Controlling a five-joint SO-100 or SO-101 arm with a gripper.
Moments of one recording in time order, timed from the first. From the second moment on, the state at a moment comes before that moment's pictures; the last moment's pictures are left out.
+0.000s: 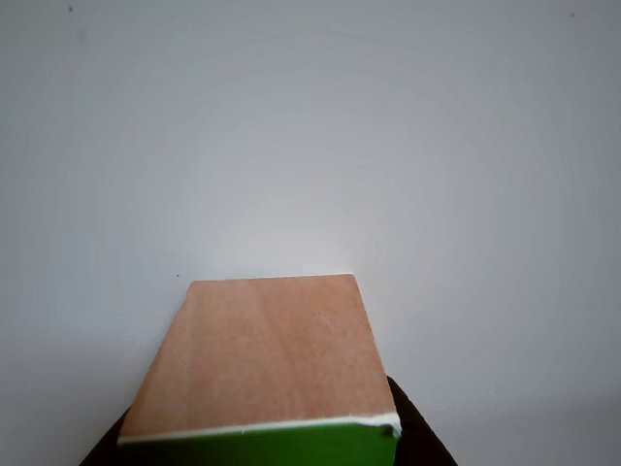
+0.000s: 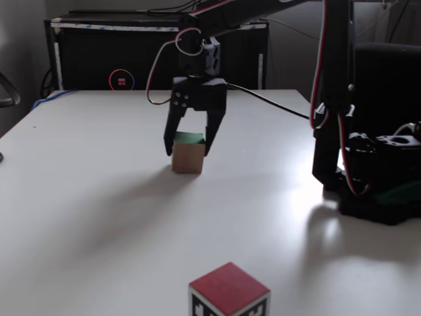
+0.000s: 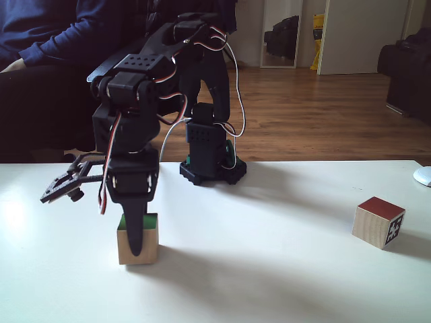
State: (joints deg) arm 39.1 80.9 98.7 71.4 -30.0
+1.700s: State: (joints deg) arm -16.9 116.3 94.3 95.7 12.1
